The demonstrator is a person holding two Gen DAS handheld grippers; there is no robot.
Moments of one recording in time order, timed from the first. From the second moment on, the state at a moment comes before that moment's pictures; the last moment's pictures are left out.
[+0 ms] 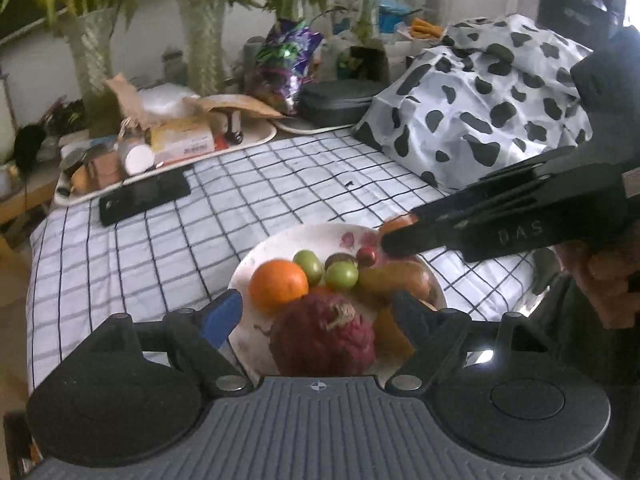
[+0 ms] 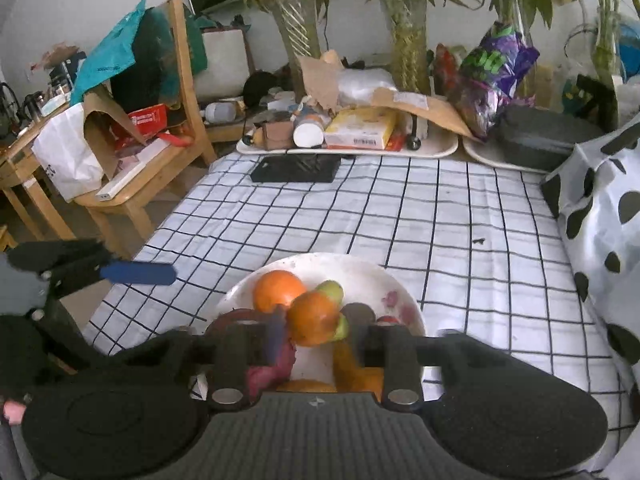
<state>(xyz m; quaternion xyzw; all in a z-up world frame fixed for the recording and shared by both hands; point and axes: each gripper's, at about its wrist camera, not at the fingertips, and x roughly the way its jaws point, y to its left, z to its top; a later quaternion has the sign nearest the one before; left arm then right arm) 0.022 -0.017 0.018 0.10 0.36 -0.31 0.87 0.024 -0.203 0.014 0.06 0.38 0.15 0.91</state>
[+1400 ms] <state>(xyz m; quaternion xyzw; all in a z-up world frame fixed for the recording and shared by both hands) 0.000 -0.015 -0.014 0.10 0.43 -0.17 0.88 -0.039 -0.207 -0.029 0.04 0.43 -0.01 0.90</state>
